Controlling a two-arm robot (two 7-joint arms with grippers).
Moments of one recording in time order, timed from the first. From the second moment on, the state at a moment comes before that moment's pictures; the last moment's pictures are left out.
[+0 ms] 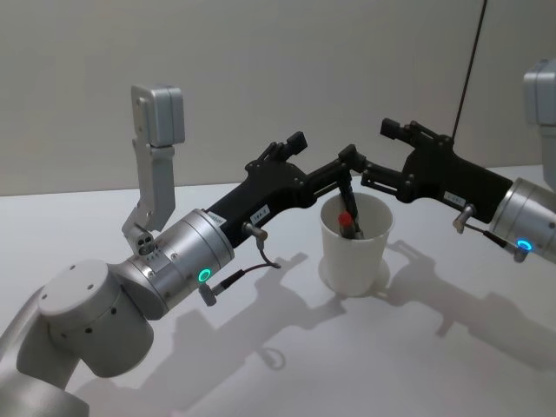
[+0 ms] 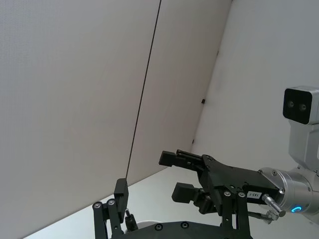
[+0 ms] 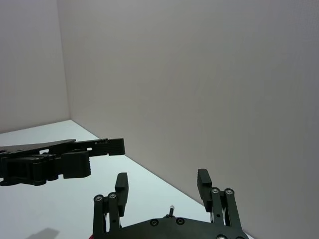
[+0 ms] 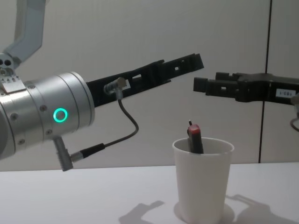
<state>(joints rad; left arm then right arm) -0.23 0.28 0.33 -1.69 -0.67 0.19 -0.41 0.36 0.40 -0.32 -1.53 0.46 0.08 0.62</state>
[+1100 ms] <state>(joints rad) -0.23 0.29 0.34 -1.68 -0.63 0.18 -0.38 0.30 0.44 -0.28 -1.59 0.52 0.13 0.38</state>
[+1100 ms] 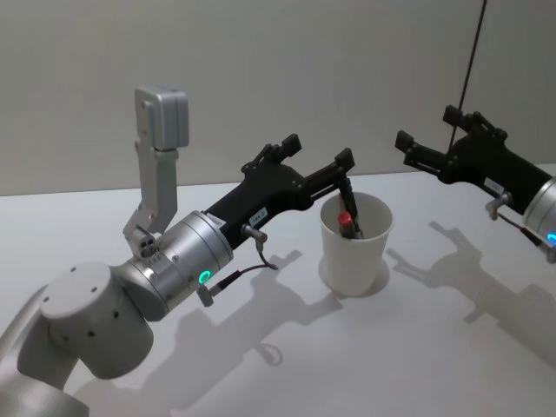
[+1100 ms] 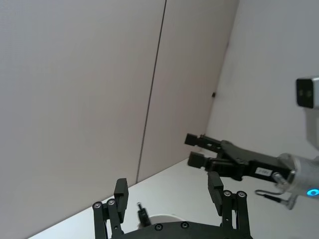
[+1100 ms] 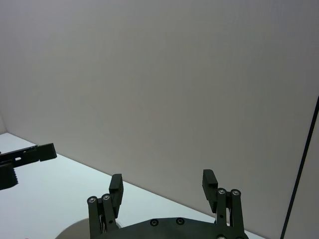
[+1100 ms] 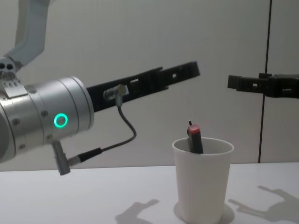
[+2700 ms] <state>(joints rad) -0.24 0.38 0.45 -1.63 -0.20 0.01 -0.01 -0.01 0.34 -0.23 -1.77 0.29 0.03 0.07</state>
